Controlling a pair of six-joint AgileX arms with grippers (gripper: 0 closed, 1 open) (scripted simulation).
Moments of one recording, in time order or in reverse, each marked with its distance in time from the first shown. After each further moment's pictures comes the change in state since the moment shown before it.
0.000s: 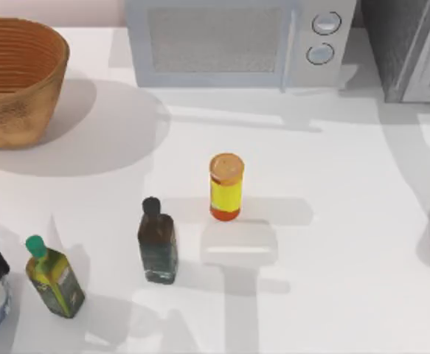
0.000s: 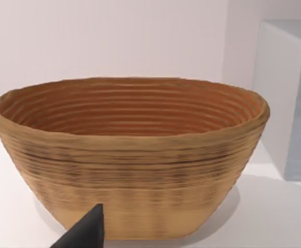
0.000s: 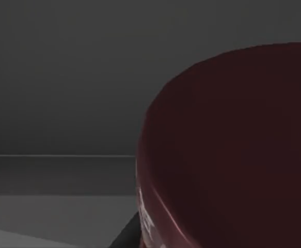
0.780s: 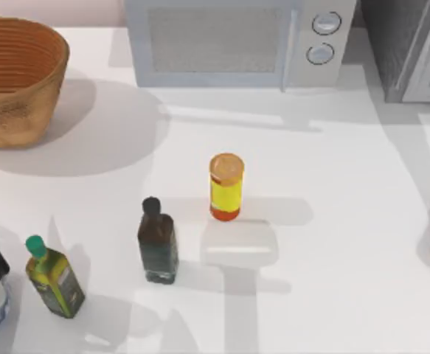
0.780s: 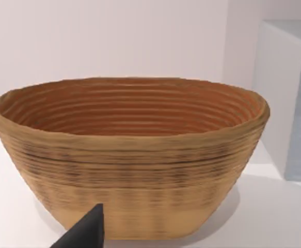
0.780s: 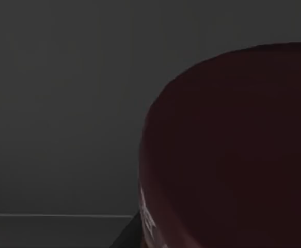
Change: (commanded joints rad) left arm 0.000 0.000 0.000 0.000 0.000 0.000; right arm -0.047 0.288 0.245 0.045 -0.042 0.000
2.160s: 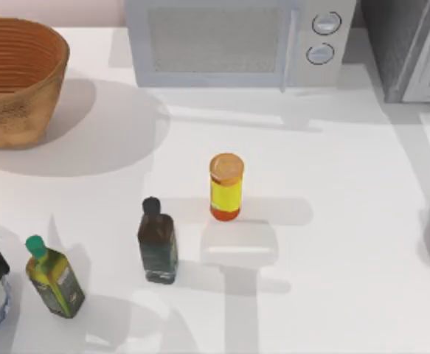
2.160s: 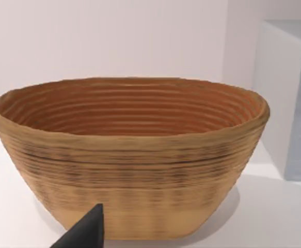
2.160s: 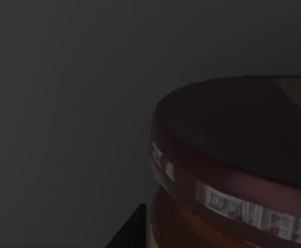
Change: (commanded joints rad) left arm 0.000 0.000 0.000 0.000 0.000 0.000; right arm -0.042 0.226 0.188 0.036 -0.035 0.001
